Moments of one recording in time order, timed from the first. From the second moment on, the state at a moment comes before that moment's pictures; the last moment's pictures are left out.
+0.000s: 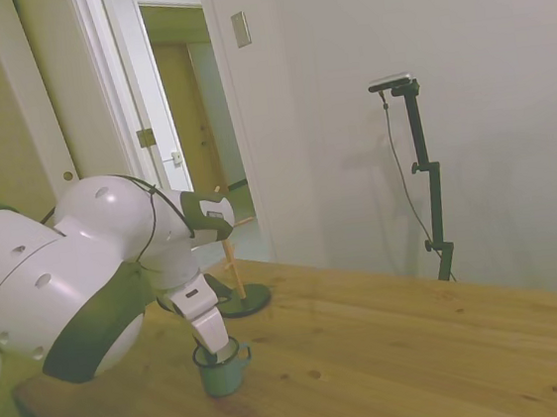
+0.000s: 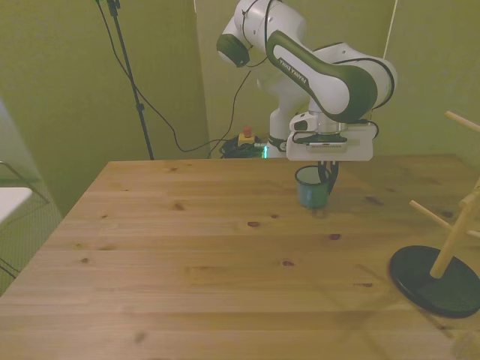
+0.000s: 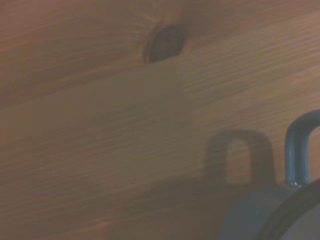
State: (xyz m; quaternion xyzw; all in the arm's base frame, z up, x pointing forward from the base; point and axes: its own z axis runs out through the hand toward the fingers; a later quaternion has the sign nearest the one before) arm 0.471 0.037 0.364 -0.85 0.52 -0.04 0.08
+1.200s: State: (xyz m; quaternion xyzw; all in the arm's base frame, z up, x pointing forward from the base) arm 0.463 0.051 0.372 -0.85 0.52 -0.05 0.05
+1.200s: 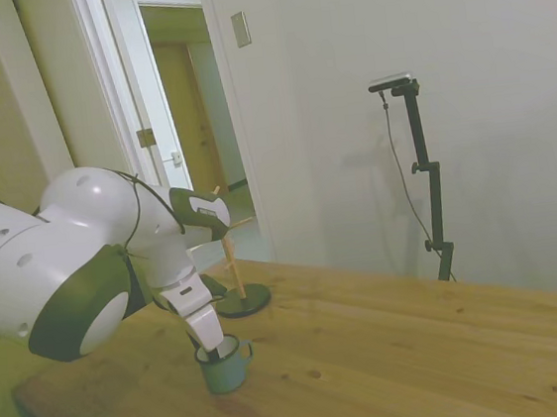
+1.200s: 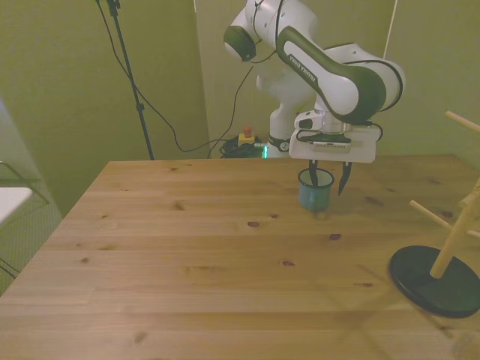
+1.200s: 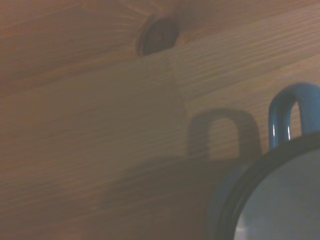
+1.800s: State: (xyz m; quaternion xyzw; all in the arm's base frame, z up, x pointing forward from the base) arm 0.406 0.044 0.440 -0.85 0.50 -0.11 0.08
